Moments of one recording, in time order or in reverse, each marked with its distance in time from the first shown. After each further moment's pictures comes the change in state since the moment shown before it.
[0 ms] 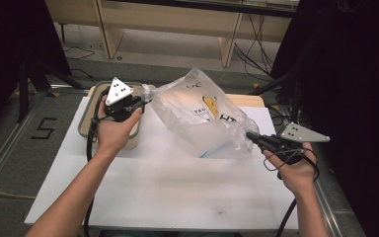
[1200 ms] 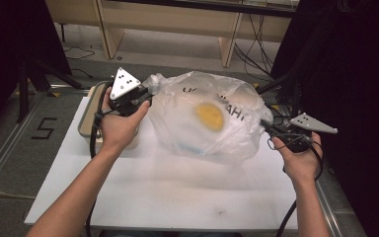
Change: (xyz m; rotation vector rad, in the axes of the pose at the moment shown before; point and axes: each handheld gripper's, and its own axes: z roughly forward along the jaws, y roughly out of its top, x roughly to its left) left arm -0.020 0.027 0.003 -0.041 -0.003 0.024; right arm -0.030 0.002 -0.001 0.035 -0.250 0.138
